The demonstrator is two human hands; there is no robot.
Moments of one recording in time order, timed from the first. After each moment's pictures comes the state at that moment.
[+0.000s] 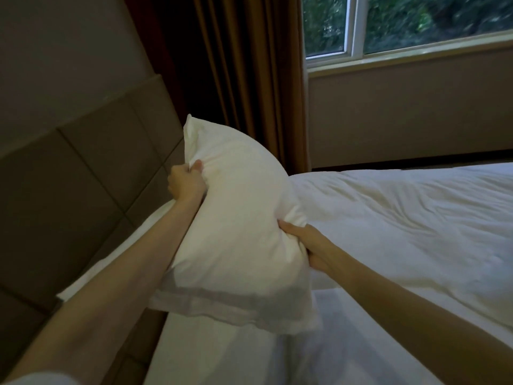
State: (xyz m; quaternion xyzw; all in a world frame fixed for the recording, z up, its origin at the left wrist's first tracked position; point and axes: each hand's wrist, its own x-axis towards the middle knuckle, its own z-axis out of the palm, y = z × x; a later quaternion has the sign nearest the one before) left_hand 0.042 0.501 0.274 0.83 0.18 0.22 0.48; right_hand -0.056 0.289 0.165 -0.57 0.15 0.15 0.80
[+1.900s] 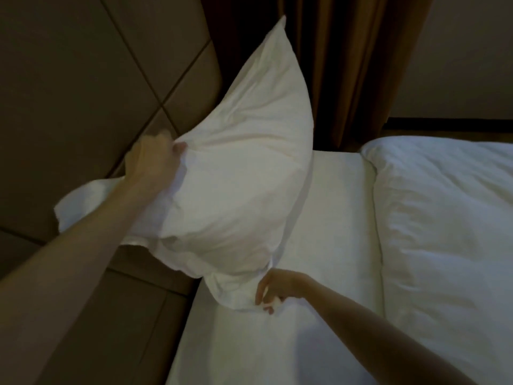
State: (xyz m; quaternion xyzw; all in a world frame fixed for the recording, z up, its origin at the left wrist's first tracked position) left_hand 0.400 0.727 0.081 0.99 0.08 0.14 -0.01; right_hand 0.292 0.500 -0.118 -0.72 -0.06 0.57 0.39
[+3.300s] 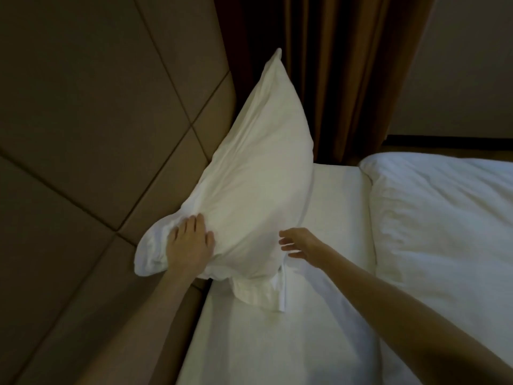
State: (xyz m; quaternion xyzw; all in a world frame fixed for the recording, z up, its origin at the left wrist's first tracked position) left_hand 0.255 0.730 -0.005 1.00 0.08 0.01 -0.02; right_hand 0.303 0.475 -0.044 -0.67 0.17 0.34 0.64
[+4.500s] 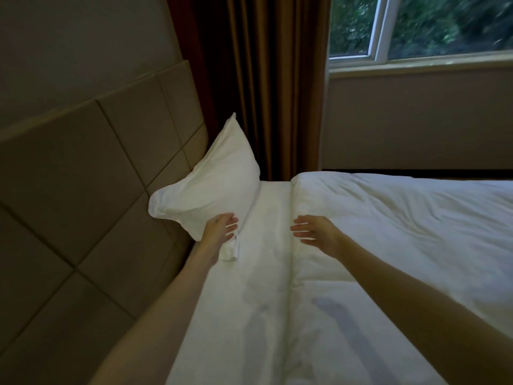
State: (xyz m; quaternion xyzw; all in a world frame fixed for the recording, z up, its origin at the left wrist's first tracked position) left_hand -0.033 0.533 0.144 0.68 0.17 -0.04 0.72; right_hand -0.049 0.283 0.141 -0.67 0.13 0.16 0.71
